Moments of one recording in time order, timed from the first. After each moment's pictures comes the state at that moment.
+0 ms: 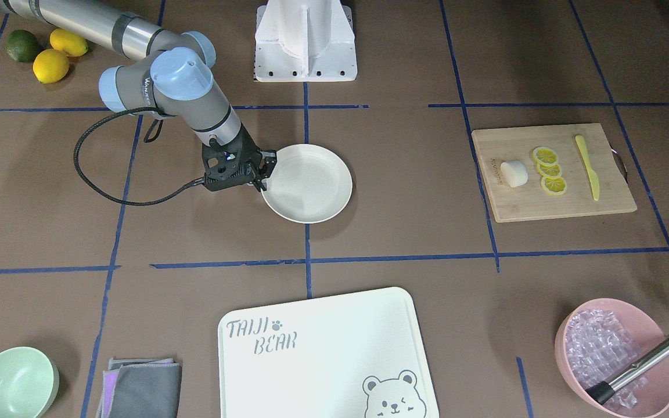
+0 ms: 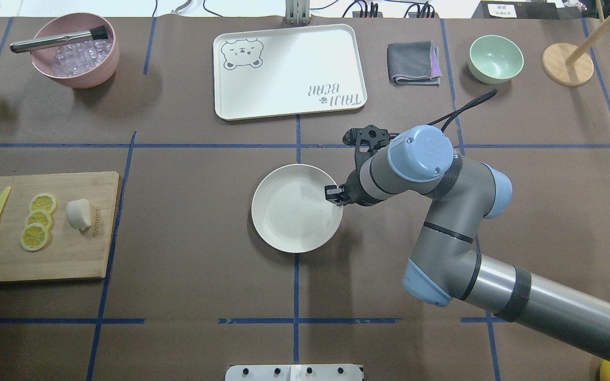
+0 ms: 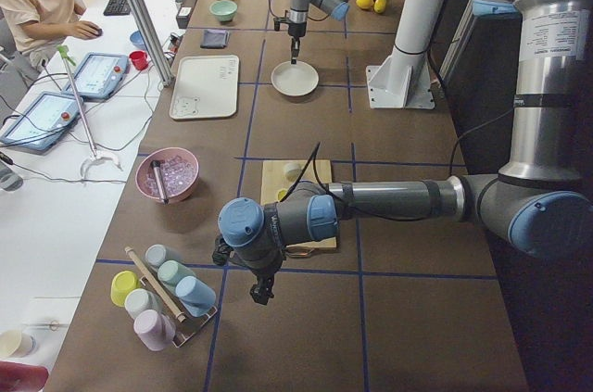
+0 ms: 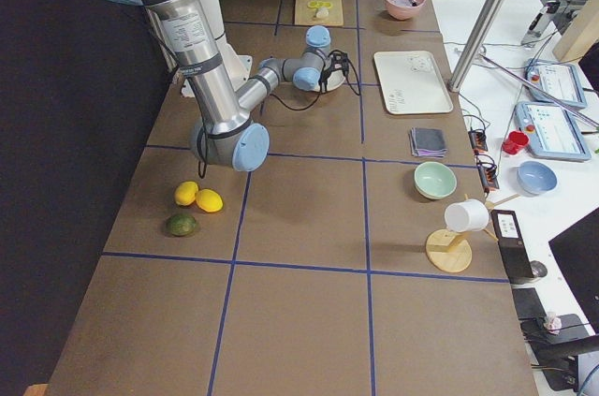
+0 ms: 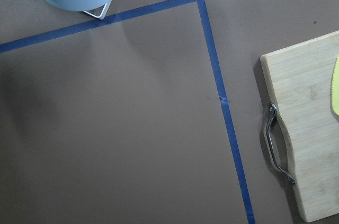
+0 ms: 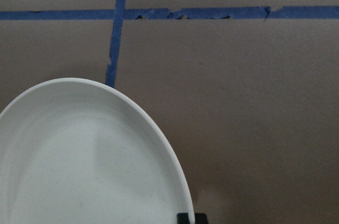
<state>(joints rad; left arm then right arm) -1.60 -1.54 -1.55 -1.41 -2.37 0.43 0.54 -1.04 1.60 -1.12 1.91 1.19</state>
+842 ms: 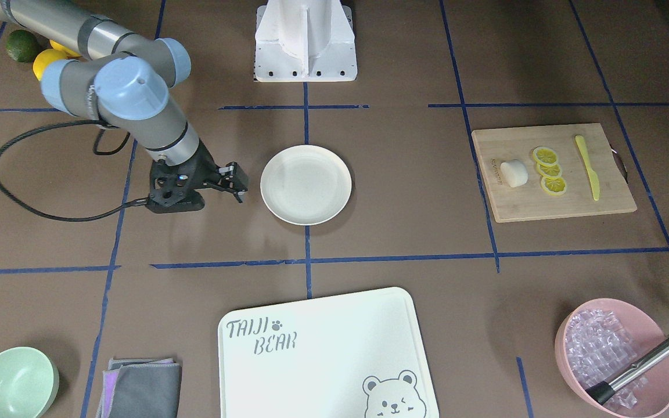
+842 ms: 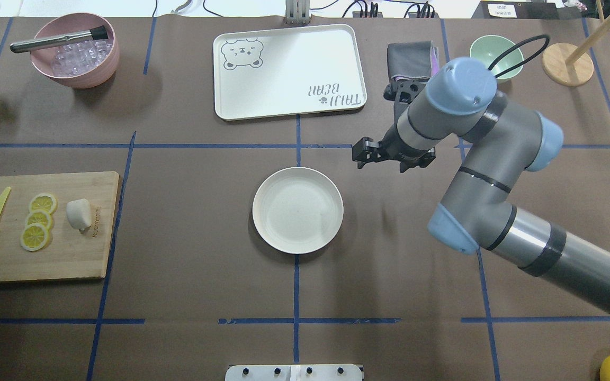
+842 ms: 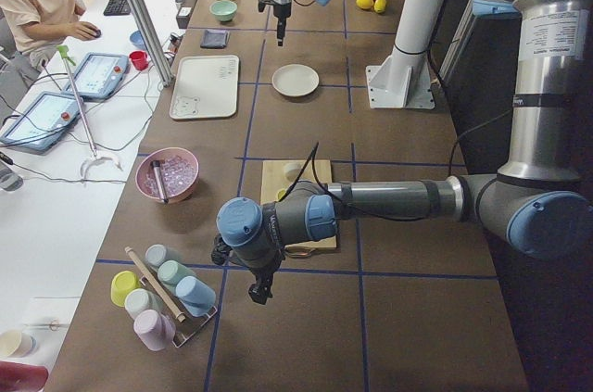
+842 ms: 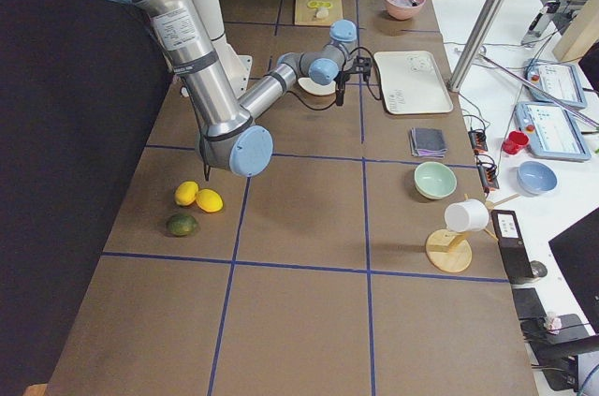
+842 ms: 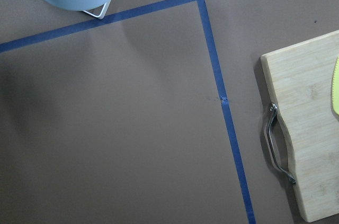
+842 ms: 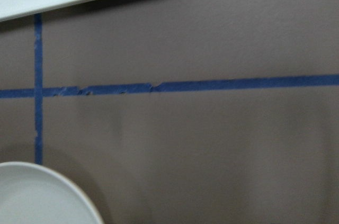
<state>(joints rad) -1.60 -1.55 -1.55 -1.42 -2.36 0.44 0.76 -1.05 1.68 -1.42 2.08 1.08</state>
